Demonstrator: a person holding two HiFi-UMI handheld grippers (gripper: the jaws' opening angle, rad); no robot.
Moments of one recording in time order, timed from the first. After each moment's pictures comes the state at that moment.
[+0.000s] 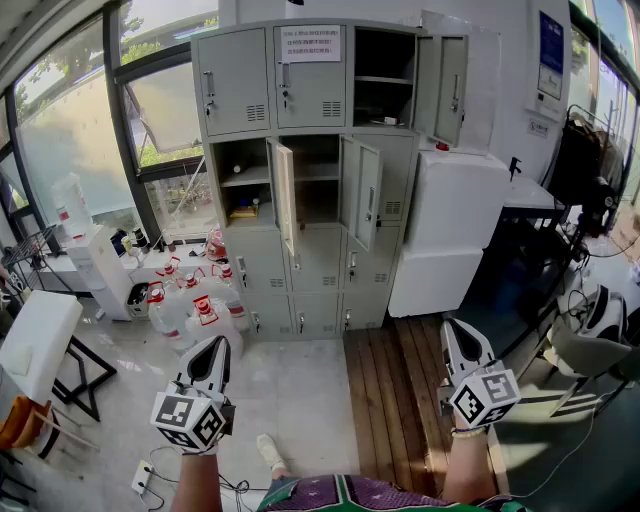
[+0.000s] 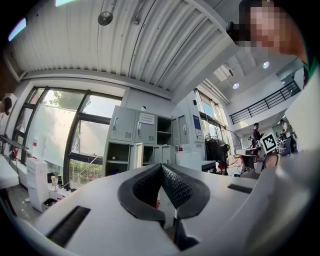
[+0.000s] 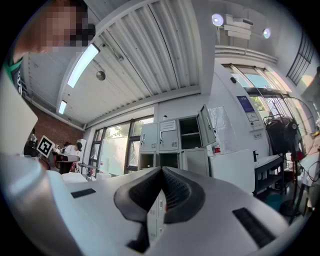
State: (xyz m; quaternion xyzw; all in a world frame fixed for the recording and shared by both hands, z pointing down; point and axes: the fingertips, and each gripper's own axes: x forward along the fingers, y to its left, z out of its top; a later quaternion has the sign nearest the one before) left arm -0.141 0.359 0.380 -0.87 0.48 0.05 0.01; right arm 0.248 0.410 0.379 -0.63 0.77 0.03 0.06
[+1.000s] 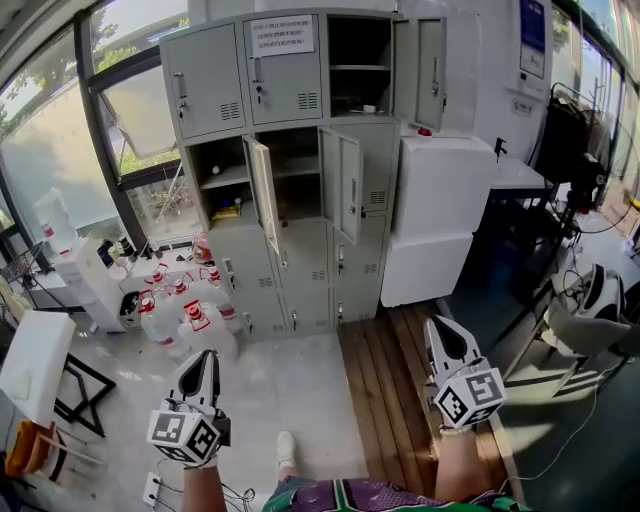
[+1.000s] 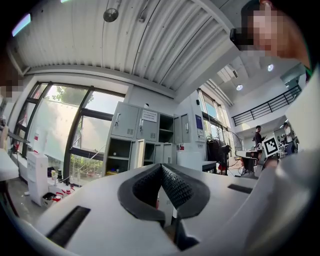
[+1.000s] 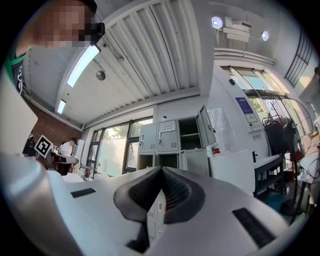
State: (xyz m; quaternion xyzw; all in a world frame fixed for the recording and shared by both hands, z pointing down) left arm -0.143 0.339 0.397 -0.87 0.48 0.05 -0.01; right arm 0.238 0.393 0.387 -0.64 0.76 0.05 0.07
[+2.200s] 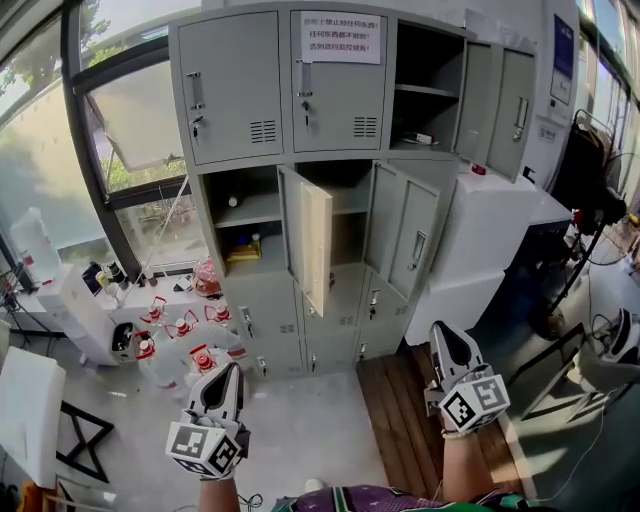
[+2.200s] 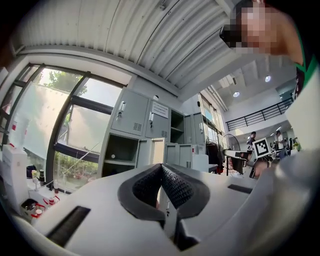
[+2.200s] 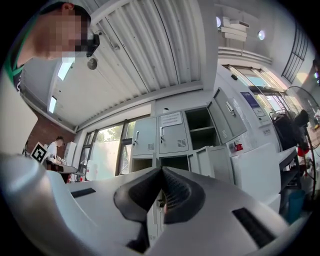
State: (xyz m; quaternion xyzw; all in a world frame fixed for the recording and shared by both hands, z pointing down) left arm -0.216 0.046 0.376 -0.90 0.43 0.06 -0.03; right arm 0.132 0.100 0.347 -0.65 0.75 0.05 0.10
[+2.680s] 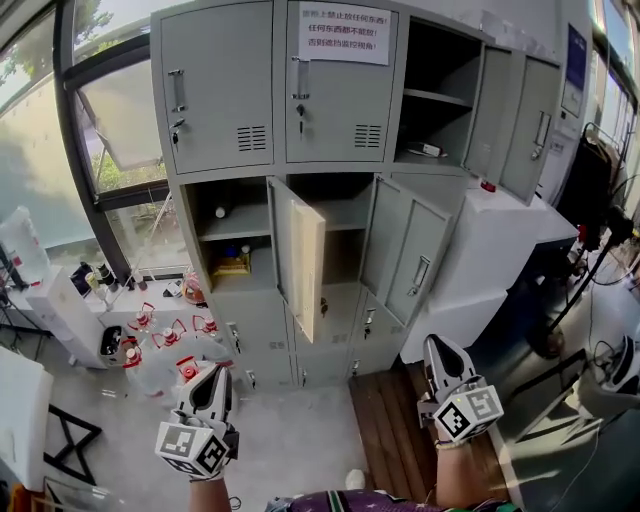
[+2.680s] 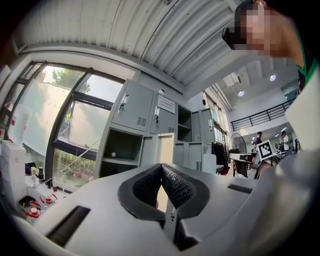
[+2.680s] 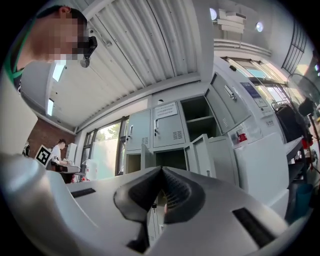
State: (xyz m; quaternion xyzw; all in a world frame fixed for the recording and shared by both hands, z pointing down) left arm -0.182 -0.046 0.382 -0.90 0.44 0.06 -0.04; right arm 0.175 0.013 0.366 -0.64 0.76 0.02 0.10
